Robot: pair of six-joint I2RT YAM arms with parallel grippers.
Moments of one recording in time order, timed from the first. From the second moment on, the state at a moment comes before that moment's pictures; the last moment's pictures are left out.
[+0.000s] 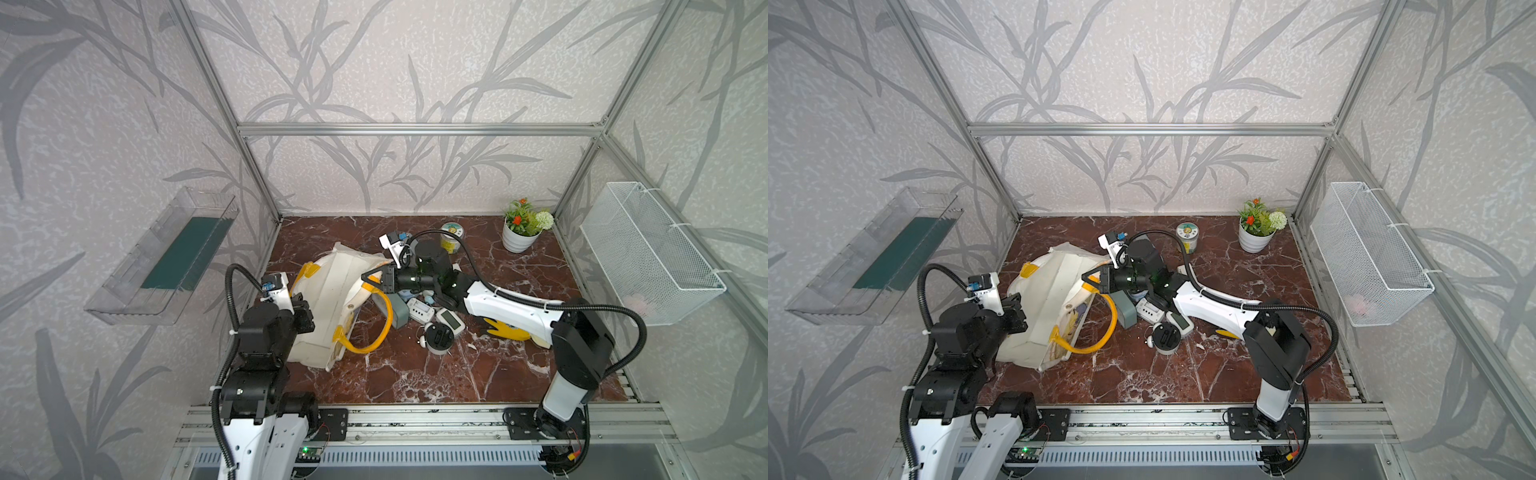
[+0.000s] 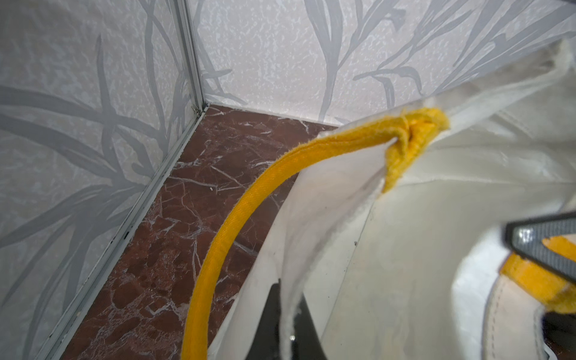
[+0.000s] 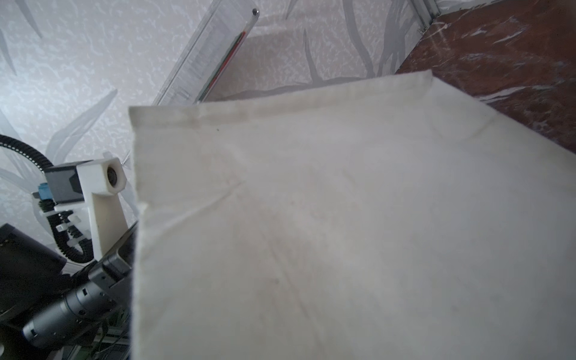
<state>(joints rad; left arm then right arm) 0.01 0.49 0.77 -0.71 -0.02 -0.16 0.85 1.80 1.35 0.24 -0.54 0.78</state>
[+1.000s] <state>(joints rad) 0.02 0.94 0.94 -0.72 0.00 -0.30 0.71 2.24 1.86 0.08 -0.56 0.90</state>
